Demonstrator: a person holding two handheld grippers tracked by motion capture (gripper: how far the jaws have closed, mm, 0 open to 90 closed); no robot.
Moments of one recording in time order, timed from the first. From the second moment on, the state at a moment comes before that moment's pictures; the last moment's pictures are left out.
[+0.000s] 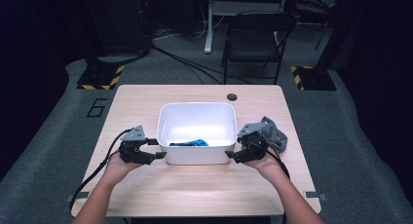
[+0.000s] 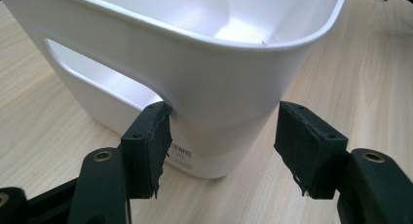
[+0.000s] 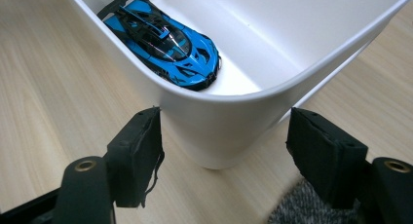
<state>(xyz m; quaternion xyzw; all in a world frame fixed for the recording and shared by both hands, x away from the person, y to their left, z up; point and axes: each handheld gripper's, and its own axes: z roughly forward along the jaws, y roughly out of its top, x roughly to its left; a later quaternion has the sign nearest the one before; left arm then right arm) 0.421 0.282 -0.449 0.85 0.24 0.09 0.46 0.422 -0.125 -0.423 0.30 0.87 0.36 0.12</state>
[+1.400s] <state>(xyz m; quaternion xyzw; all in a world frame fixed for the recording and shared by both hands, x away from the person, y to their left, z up) 0.419 0.280 -0.438 0.86 0.25 0.12 0.43 0.405 -0.125 -0.420 0.31 0.86 0.36 0.16</state>
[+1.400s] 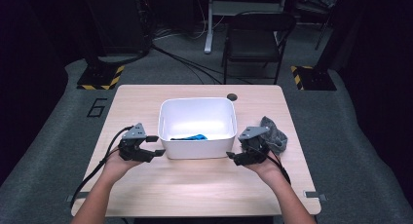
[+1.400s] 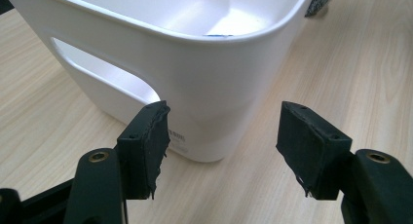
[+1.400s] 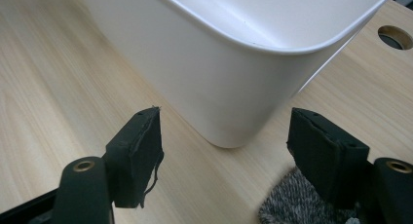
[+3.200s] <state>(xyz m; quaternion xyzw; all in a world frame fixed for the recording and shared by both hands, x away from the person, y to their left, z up) 0.377 0.298 -0.506 0.88 0.26 0.10 0.39 0.378 -0.149 -0.502 0.31 0.88 0.34 0.13</state>
